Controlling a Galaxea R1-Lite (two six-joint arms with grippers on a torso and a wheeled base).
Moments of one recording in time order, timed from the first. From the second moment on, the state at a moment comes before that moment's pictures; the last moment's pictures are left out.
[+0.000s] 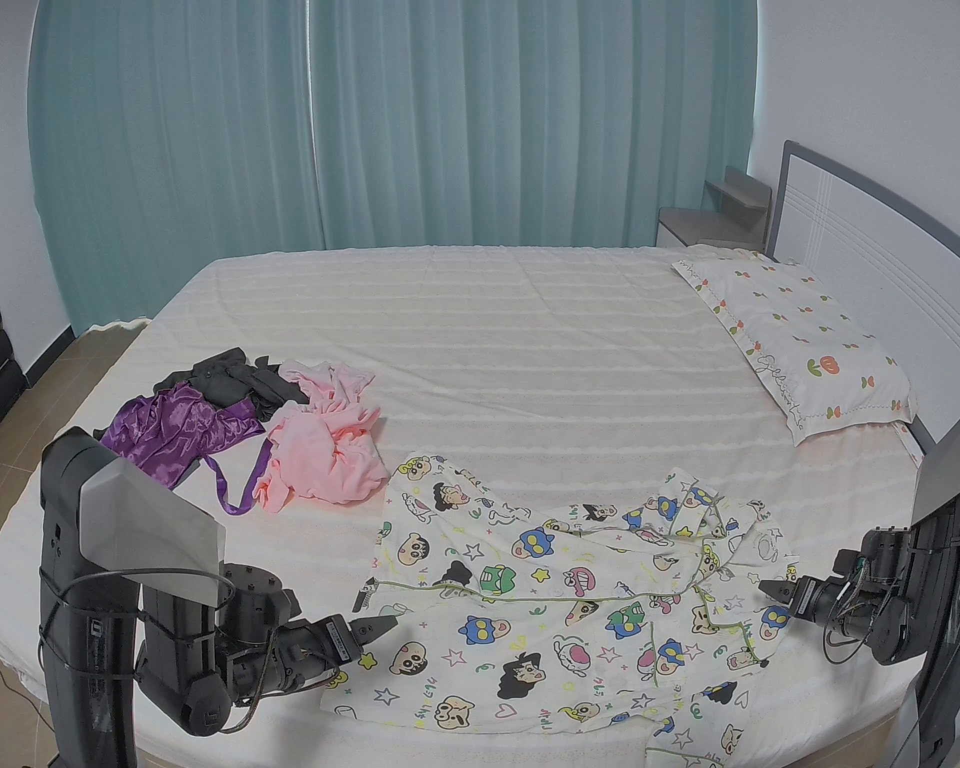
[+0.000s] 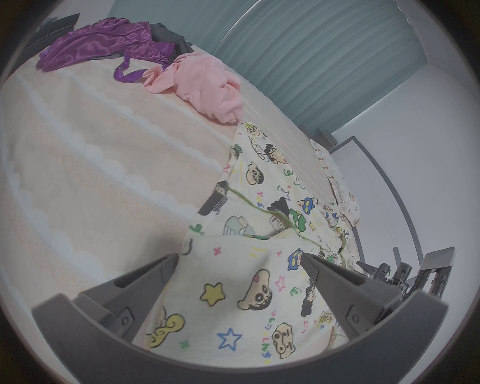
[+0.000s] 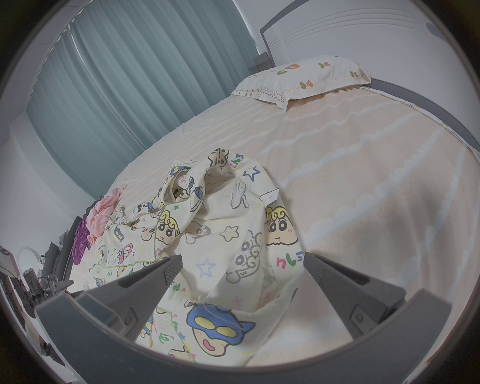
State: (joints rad) left arm -0.37 2.37 -0.20 -1.55 -0.17 -0.76; right arm -0.22 2.35 -0.10 -1.55 0.27 0.27
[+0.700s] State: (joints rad) left arm -0.40 2.37 -0.23 -1.55 -0.13 -0.68; right arm -0.21 2.35 -0.10 -1.55 0.27 0.27
